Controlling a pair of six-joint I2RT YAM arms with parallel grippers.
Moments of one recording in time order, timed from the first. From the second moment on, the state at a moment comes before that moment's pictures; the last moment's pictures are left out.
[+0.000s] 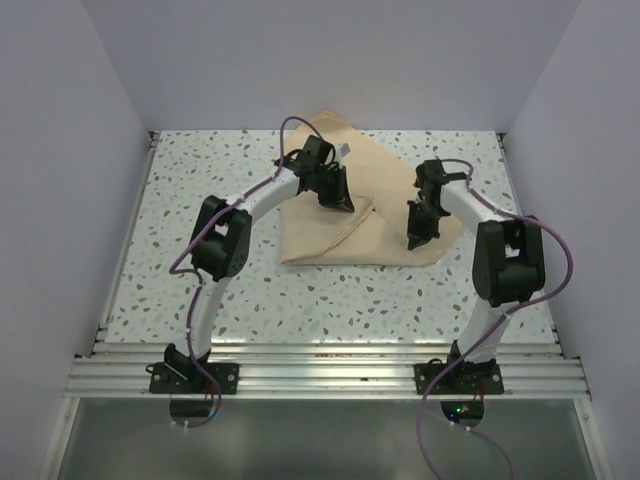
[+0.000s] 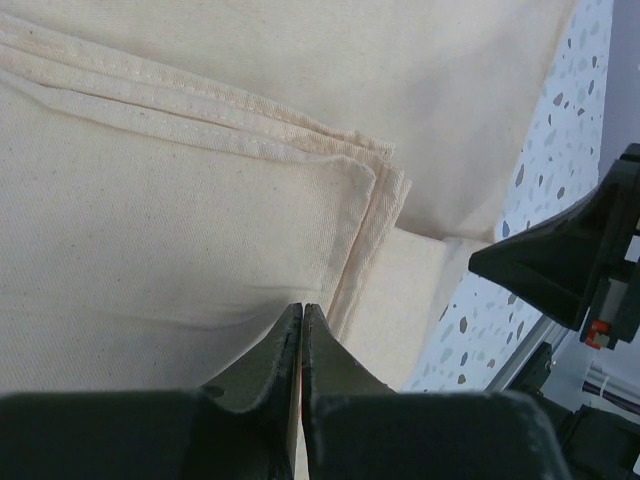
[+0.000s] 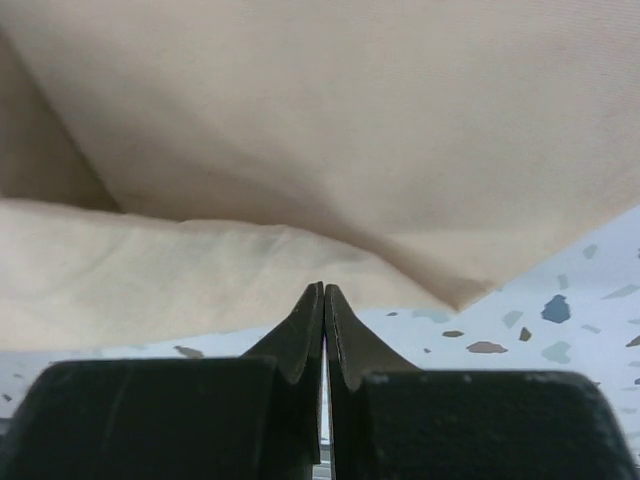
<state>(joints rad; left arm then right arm) -0.53 2.31 1.95 -0.52 0.48 -0.51 0.14 1.86 1.33 -0.87 -0.06 0.31</state>
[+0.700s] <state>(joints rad) -0.53 2.30 1.95 -0.52 0.49 -0.51 0.16 1.96 1.45 -0.85 -0.10 0.36</state>
